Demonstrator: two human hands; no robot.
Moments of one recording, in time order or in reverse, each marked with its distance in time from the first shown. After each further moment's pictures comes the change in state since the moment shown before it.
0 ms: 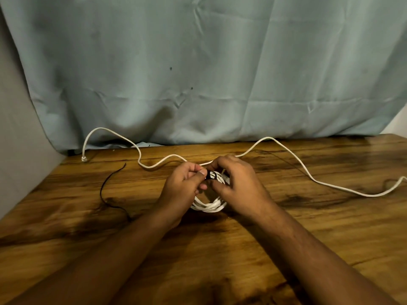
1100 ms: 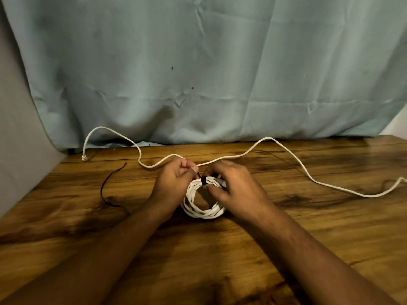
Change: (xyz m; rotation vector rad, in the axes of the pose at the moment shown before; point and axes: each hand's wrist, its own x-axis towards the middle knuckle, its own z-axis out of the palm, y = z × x) left_hand 0.010 -0.002 -0.018 0.129 0.061 0.053; right_hand -0.003 -0.008 -0.001 -0.088 -0.115 -0.043
